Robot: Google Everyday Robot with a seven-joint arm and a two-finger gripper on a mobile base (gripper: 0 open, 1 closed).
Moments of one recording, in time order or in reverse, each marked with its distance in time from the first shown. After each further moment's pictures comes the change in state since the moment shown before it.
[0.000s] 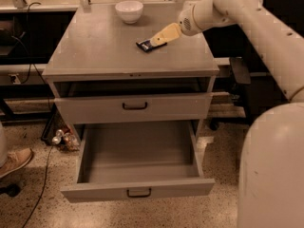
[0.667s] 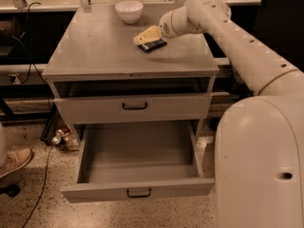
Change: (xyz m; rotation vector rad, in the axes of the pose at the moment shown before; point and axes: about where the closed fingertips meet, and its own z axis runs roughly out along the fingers) arm -0.026 -0.003 0.077 0.043 -0.104 0.019
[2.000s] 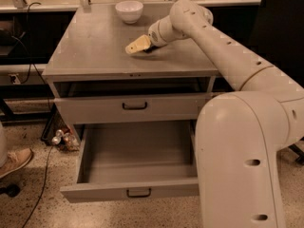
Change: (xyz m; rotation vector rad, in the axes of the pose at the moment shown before) arm 0.026 0.020 0.050 -0.018 0.096 0.024
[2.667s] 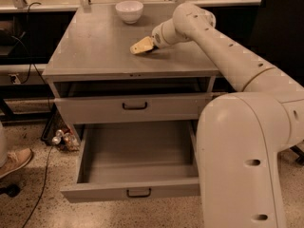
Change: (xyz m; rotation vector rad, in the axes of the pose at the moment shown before) arm 0.017 -0.012 0.003 0.023 0.018 0.047
